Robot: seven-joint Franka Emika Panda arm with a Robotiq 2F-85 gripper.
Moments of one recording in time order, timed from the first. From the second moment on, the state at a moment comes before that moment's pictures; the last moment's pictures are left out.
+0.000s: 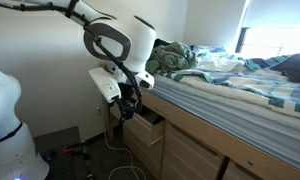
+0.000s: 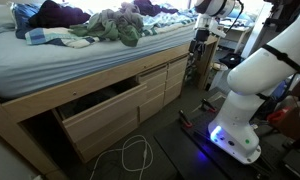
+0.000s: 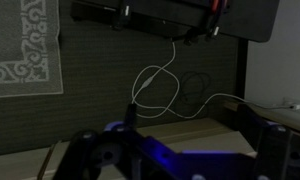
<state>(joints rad) -0.03 -0.40 -0.33 -2.55 0.08 1.92 -0.53</state>
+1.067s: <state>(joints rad) 0.03 -0.09 -0.09 -2.38 0.43 1.87 -0.40</state>
